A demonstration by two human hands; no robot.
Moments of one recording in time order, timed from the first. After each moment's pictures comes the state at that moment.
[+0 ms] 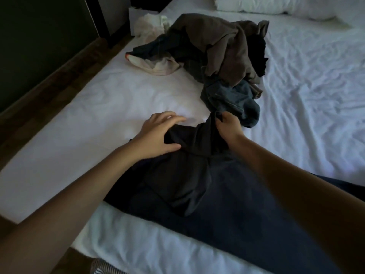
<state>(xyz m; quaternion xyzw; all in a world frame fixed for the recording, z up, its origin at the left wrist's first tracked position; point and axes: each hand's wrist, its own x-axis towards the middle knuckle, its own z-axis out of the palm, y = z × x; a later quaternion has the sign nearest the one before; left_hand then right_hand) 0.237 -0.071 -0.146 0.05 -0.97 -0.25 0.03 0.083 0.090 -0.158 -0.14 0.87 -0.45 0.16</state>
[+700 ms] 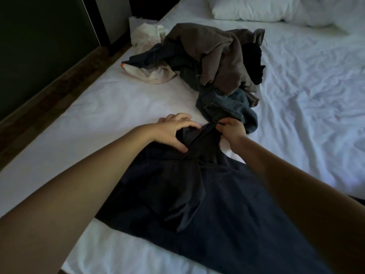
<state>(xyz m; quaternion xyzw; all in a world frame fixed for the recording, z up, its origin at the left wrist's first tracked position) 0.155 -0.083 -0.144 0.03 -0.95 -0.24 -0.17 0.047 0.091 -0.168 -0.03 0.82 -0.54 0.20</state>
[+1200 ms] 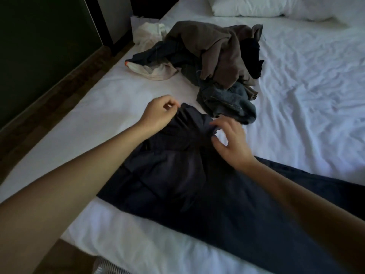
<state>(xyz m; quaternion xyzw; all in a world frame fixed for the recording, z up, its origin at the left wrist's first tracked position) 0.185 -0.069 -0.121 0.20 -0.88 -0.40 0.17 0.113 0.144 -0.163 -0.44 0.82 -0.38 -0.03</state>
